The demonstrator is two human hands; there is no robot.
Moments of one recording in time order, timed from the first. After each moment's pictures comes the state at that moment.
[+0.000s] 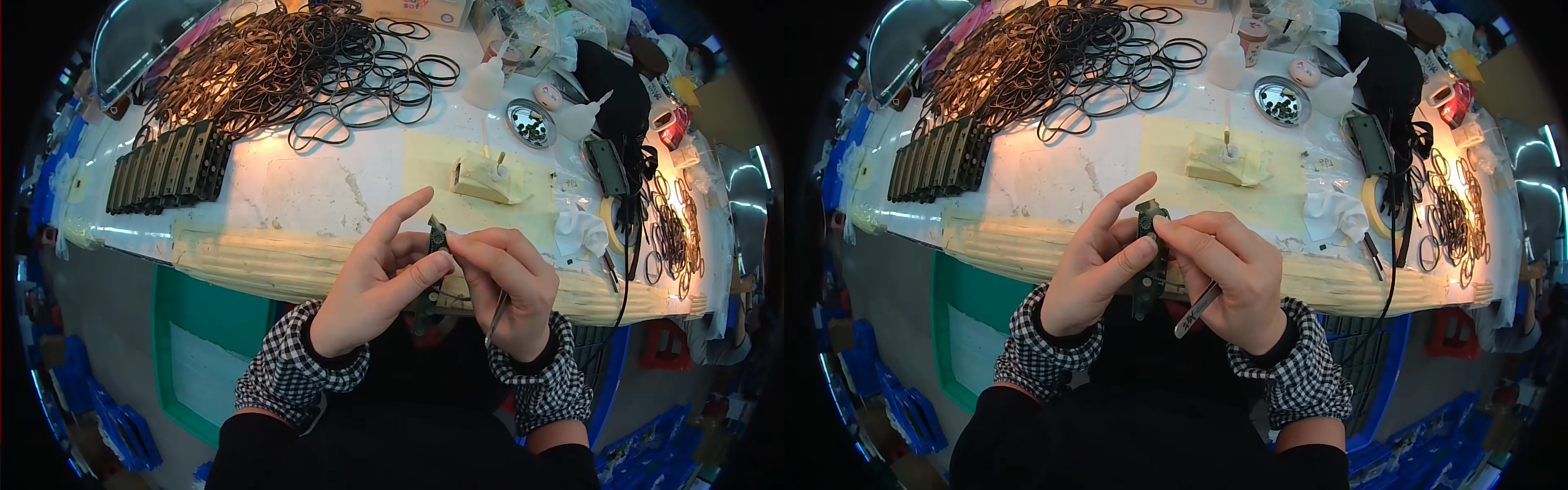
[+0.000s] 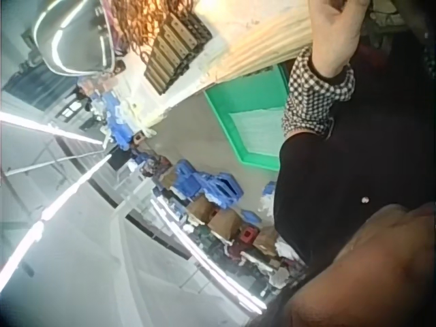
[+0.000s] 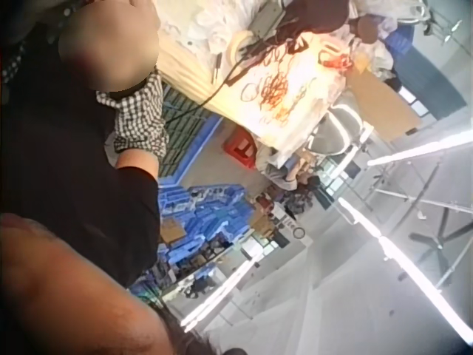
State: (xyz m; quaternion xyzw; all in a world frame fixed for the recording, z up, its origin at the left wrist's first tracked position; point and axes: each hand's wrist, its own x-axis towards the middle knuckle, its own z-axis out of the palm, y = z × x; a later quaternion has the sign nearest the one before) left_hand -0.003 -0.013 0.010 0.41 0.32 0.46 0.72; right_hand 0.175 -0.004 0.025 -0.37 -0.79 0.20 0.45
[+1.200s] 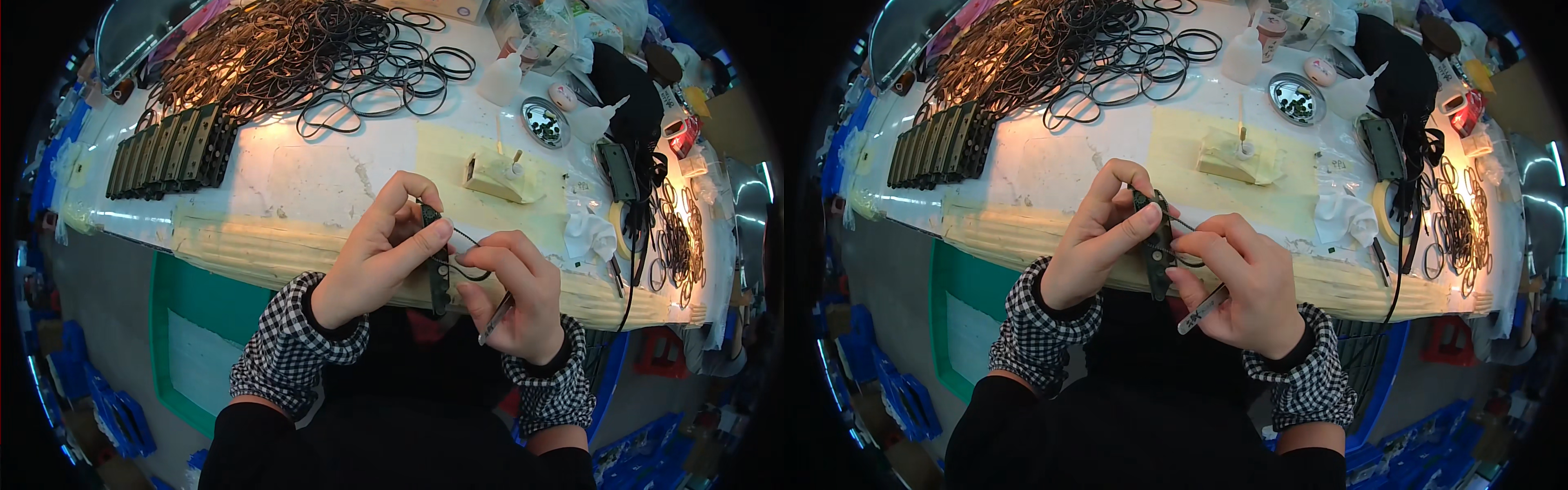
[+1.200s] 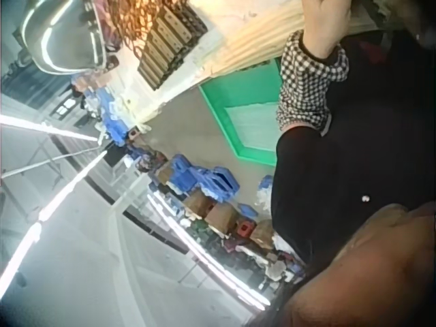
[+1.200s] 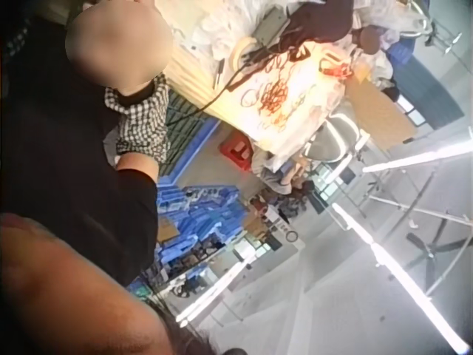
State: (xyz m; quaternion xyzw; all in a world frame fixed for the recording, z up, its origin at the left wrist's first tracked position) left_hand -0.012 0.009 -0.002 0.48 0.30 0.46 0.68; right_hand 0.182 -0.006 0.028 -0.40 -0.82 0.21 0.36
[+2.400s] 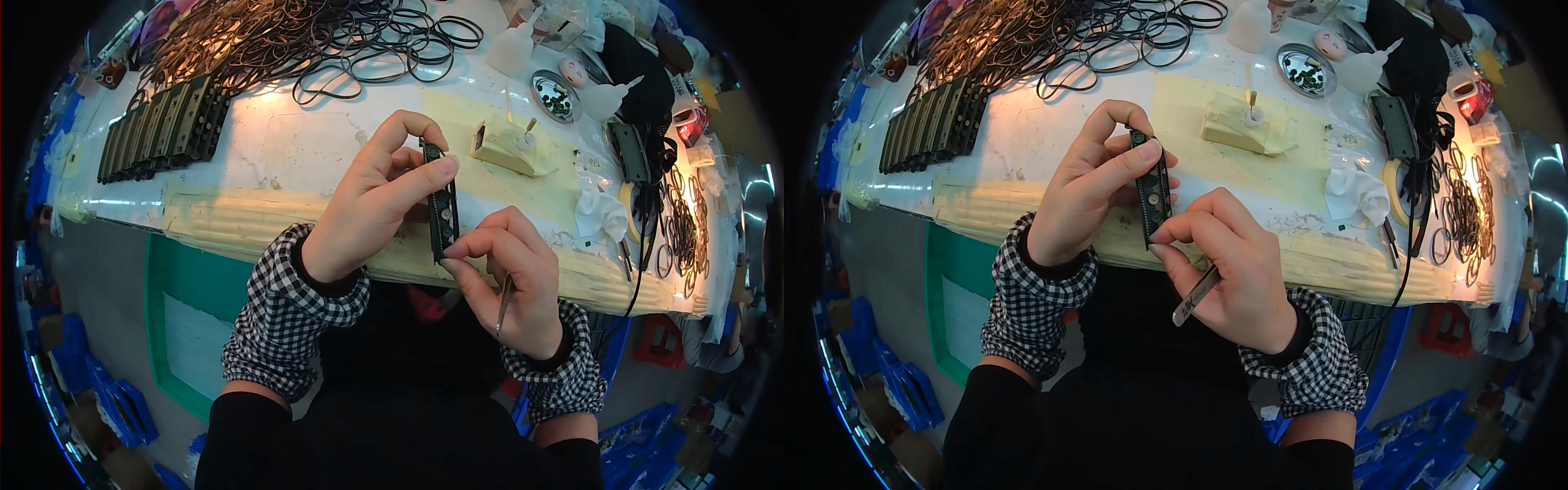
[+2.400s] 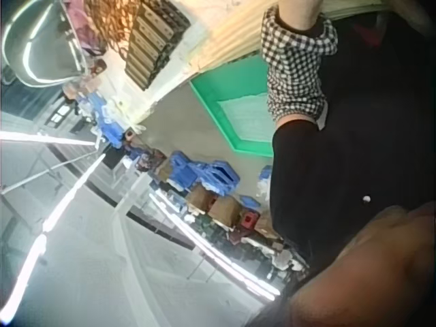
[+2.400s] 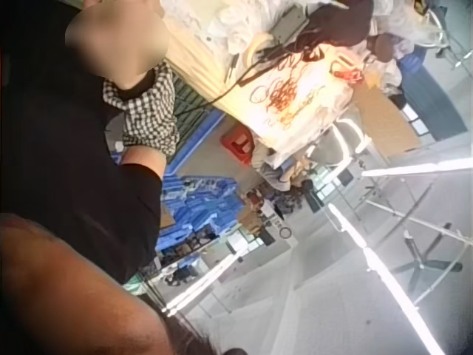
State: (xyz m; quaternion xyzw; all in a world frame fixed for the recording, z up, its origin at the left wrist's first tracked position) left_hand -0.016 0.027 0.005 0.44 0.36 0.44 0.69; right_hand 0.168 -0.017 0.029 -0.42 -0.77 0.32 0.35
